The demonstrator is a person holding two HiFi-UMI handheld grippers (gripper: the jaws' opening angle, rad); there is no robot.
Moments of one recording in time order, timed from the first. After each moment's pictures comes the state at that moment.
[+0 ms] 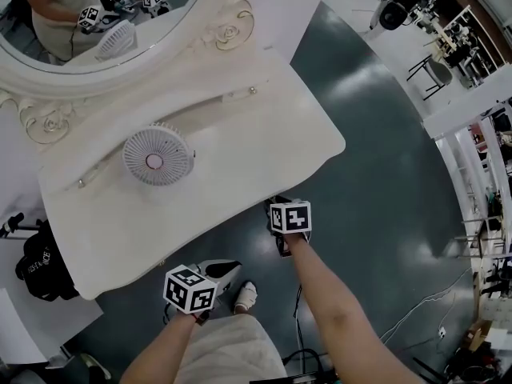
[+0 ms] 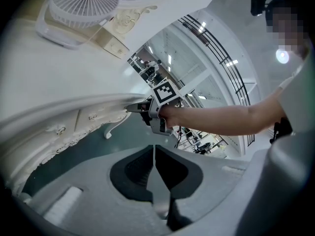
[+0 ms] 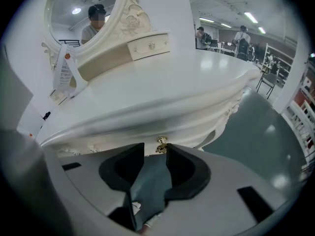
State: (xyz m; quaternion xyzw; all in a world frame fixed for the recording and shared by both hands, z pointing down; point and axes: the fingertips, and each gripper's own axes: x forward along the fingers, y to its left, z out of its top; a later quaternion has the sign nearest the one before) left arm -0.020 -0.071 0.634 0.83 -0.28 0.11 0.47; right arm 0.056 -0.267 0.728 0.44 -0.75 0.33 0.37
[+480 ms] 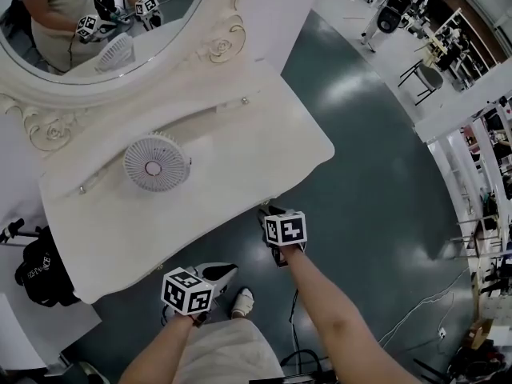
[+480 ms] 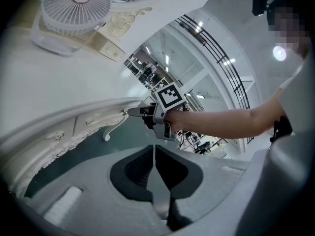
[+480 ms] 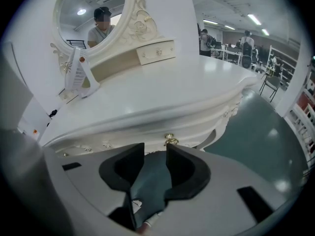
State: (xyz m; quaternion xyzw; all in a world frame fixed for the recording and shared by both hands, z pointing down) left arm -0.020 -0.070 0.620 0.84 -0.28 0.11 0.46; right arm 0.052 -0.246 0.706 0.42 -0.77 0.32 0.36
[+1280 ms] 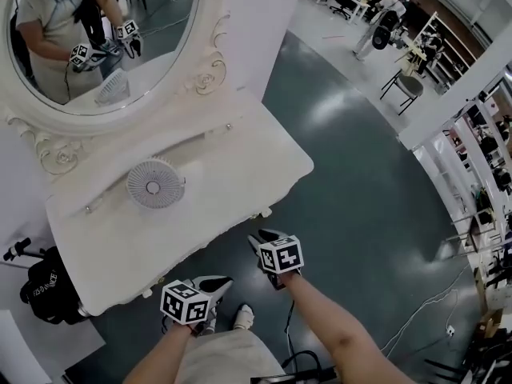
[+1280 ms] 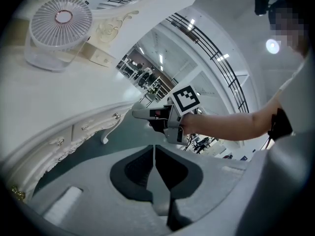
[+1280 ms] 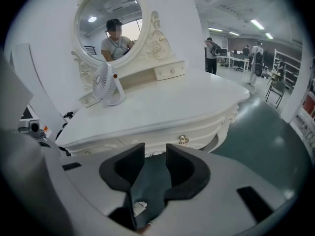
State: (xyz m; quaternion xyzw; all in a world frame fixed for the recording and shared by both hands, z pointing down) left arm -0.019 -0.050 0.586 0.86 -0.27 0.12 0.43; right arm 0.045 -0.191 0.641 0.40 -0.80 0.30 0.33
